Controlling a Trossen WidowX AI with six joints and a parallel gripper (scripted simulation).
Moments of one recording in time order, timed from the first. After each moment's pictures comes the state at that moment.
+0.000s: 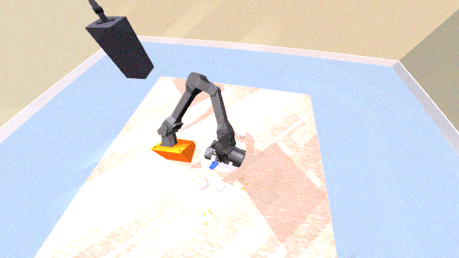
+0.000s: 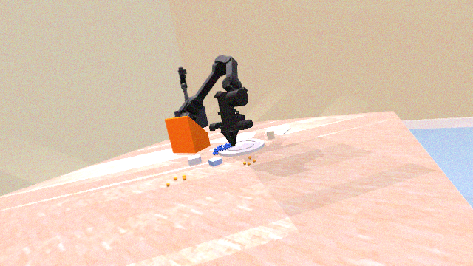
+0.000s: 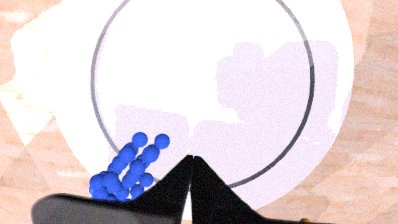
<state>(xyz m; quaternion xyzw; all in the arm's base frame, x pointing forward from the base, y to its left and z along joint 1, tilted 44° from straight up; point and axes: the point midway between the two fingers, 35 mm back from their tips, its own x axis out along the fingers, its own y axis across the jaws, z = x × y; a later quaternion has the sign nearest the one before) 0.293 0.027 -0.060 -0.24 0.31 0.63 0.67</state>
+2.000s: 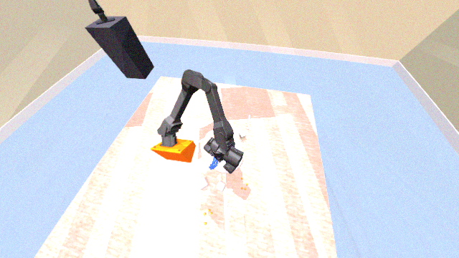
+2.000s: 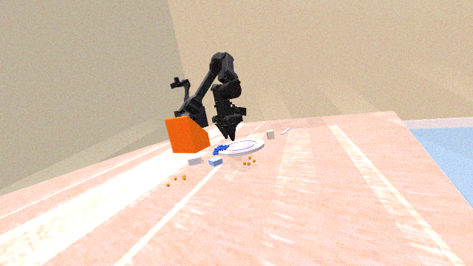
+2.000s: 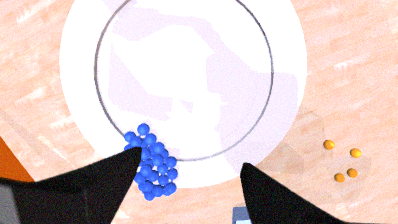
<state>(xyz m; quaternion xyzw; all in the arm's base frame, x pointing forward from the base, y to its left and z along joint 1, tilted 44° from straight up) 0.284 0.002 -0.043 -0.07 0.45 0.53 0.71</state>
